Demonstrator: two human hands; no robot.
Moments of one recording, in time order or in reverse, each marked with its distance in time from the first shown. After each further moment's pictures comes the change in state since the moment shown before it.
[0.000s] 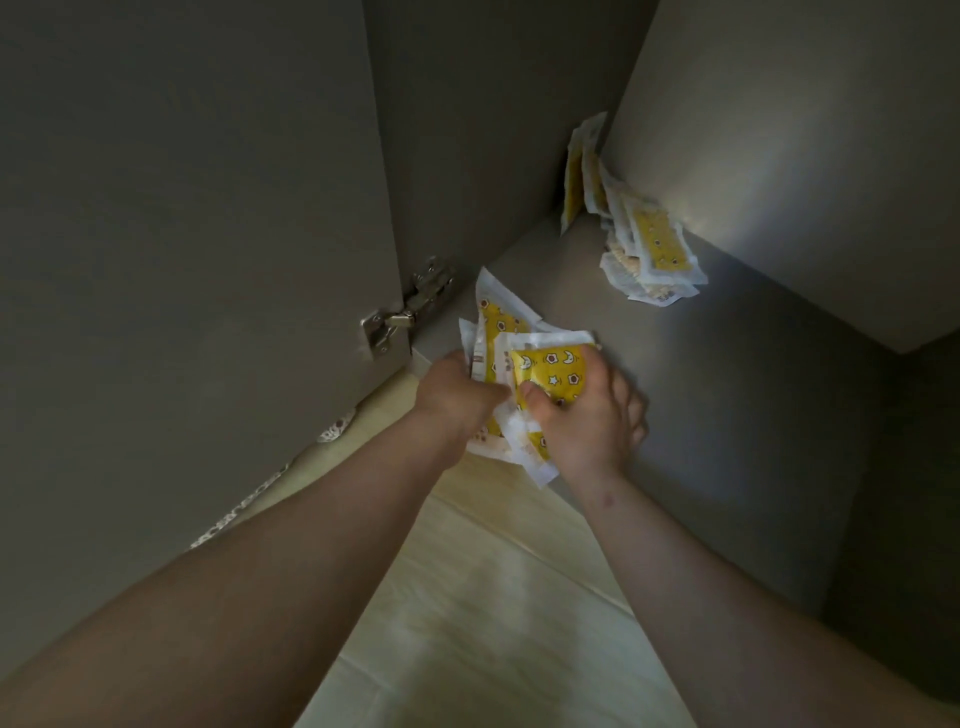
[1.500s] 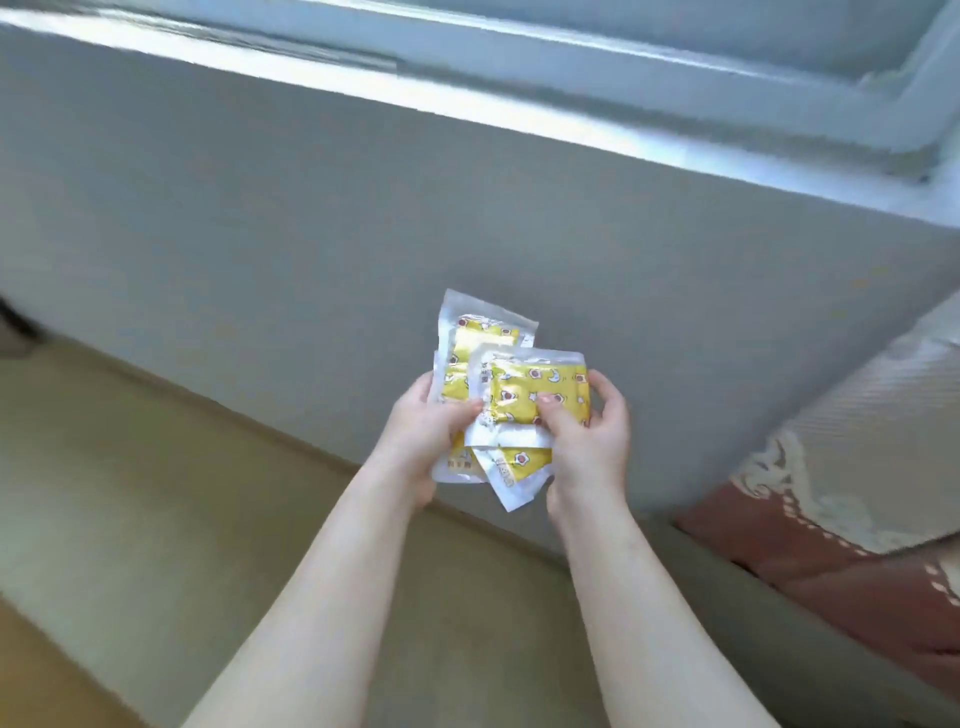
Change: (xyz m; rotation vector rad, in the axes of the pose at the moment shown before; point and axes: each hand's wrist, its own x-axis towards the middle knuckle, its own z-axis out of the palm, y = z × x) left_hand -0.721 0.281 -0.309 -0.940 0.912 0.144; right_hand -0.469 -0.475 -0.461 0.791 -1.175 -0.169
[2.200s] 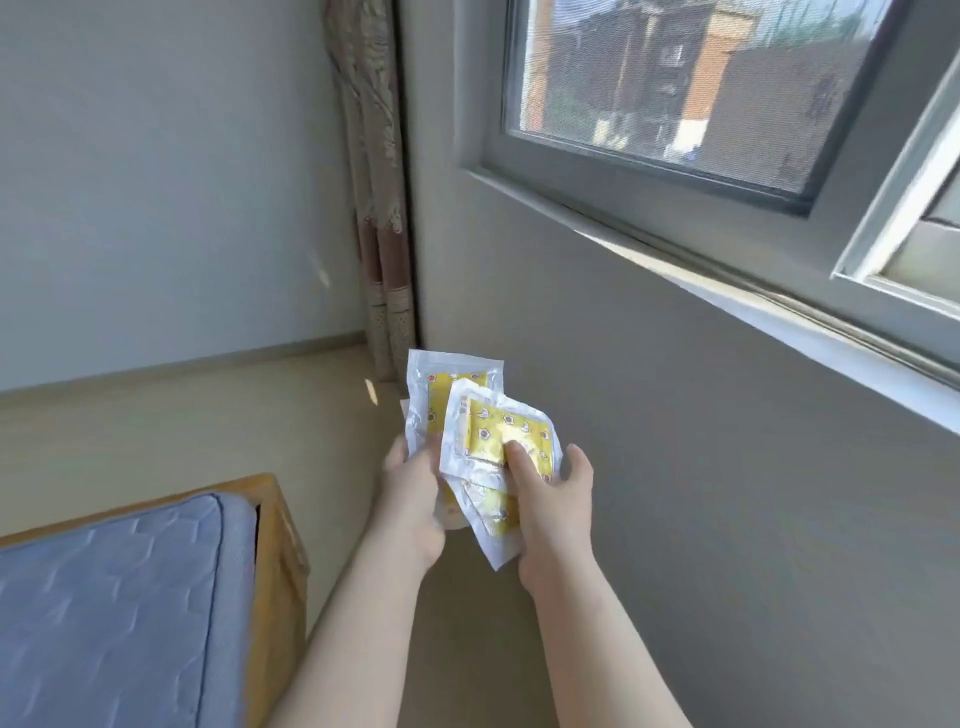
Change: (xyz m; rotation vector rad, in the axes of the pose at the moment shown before) left_hand -0.132 0.190 -0.536 -0.614 0.896 0.442; right_hand -0.275 0.160 0.544 -0.356 -0.931 0.198
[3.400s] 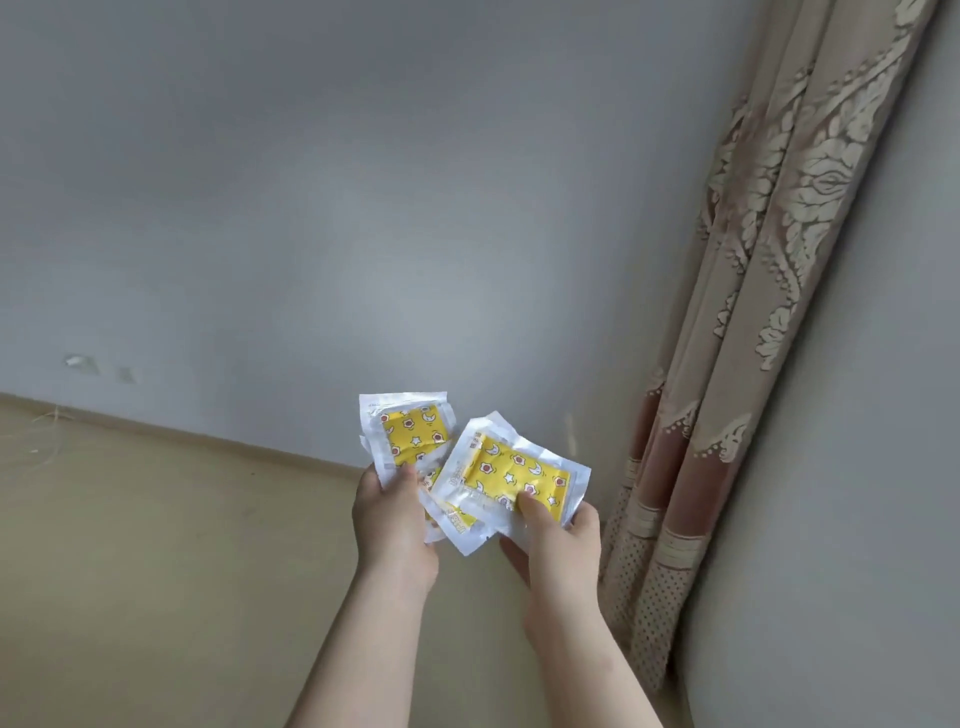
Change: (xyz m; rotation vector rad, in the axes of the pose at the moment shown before) left_hand 0.526 0.411 -0.297 -0.338 0.813 0.515; right_hand 0.347 0.029 0.698 -0.068 -0.656 0.164
